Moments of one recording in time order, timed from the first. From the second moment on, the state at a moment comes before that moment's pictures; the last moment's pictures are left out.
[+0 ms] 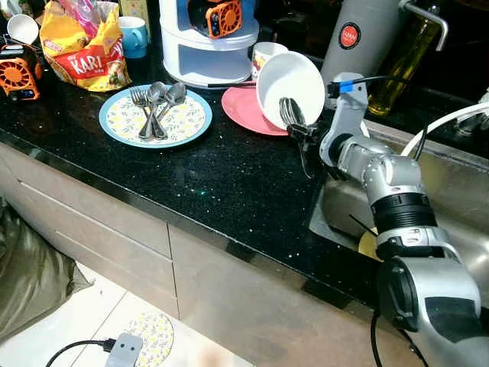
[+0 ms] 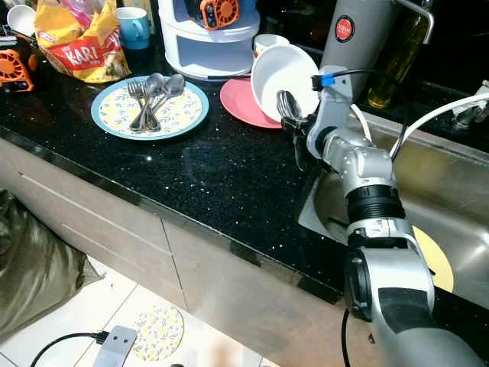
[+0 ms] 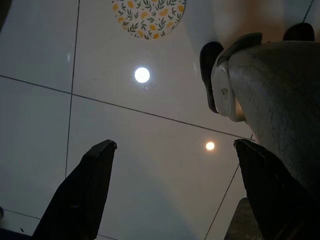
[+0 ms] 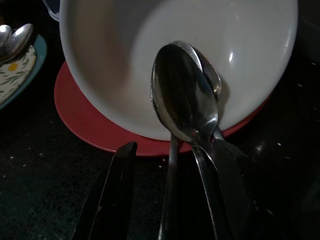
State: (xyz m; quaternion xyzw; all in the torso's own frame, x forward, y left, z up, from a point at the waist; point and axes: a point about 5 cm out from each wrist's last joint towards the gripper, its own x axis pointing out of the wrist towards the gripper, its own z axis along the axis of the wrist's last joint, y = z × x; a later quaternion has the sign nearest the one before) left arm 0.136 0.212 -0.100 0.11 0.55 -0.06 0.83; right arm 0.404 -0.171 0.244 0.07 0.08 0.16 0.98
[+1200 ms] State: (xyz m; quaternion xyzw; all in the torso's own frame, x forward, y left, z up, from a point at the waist) left arm 0.137 0.211 -0.100 0.12 0.54 -0.06 0.83; right arm 0.400 -0.239 0.292 0.04 -0.03 0.09 0.99
